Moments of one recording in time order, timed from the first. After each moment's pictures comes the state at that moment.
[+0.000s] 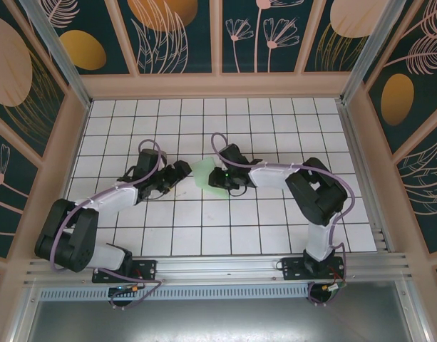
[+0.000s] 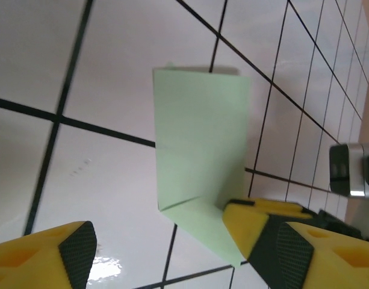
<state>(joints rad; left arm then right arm) -0.37 1.41 0.62 0.01 0.36 -0.97 0.74 1.88 1.06 -0.14 -0.24 0.78</state>
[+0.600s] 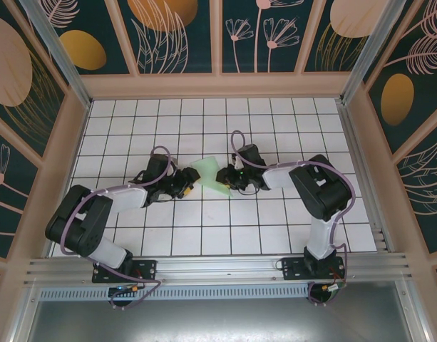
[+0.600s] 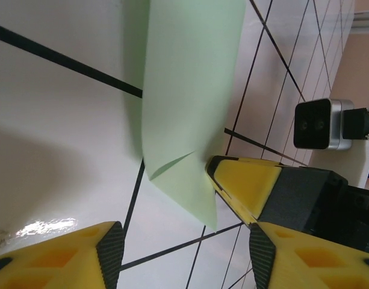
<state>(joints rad) -0.43 1.54 0.58 0.22 0.49 -1.15 0.59 1.88 0.87 0.20 -0.54 0.91</state>
